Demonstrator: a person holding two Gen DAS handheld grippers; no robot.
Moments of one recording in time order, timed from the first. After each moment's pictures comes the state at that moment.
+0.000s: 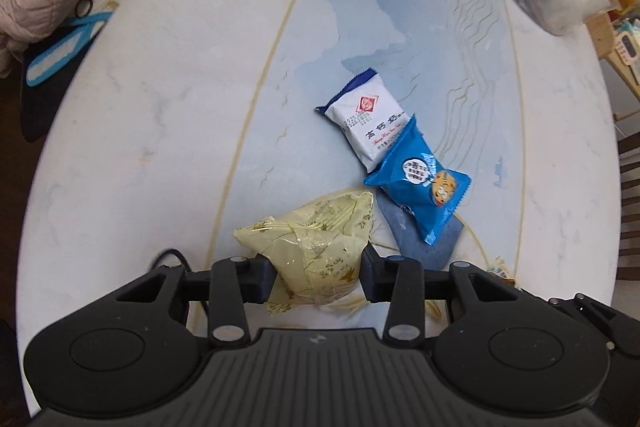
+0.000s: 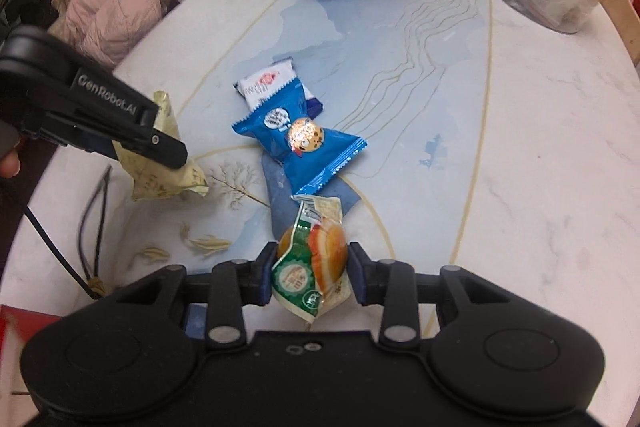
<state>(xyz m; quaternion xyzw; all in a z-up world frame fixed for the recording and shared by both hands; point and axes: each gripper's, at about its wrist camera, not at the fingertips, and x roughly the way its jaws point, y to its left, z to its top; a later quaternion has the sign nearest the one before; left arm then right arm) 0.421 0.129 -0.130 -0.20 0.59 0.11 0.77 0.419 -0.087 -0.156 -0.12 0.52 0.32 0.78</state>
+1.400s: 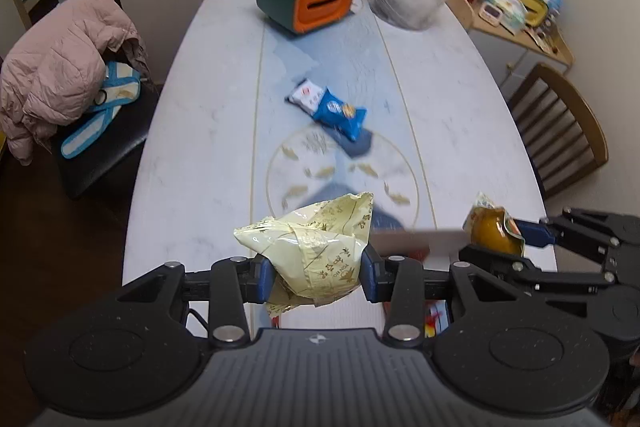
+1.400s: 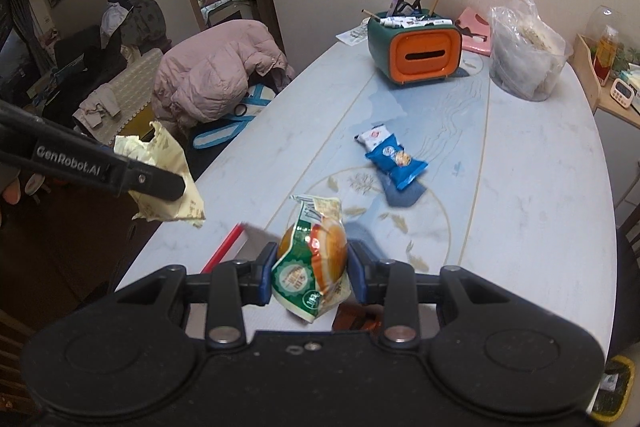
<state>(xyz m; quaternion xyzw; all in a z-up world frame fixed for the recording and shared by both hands) 0.174 0.078 0.040 -0.10 0.51 0.03 0.85 0.216 -0.133 -0.003 -0.08 0.42 0.36 0.83</state>
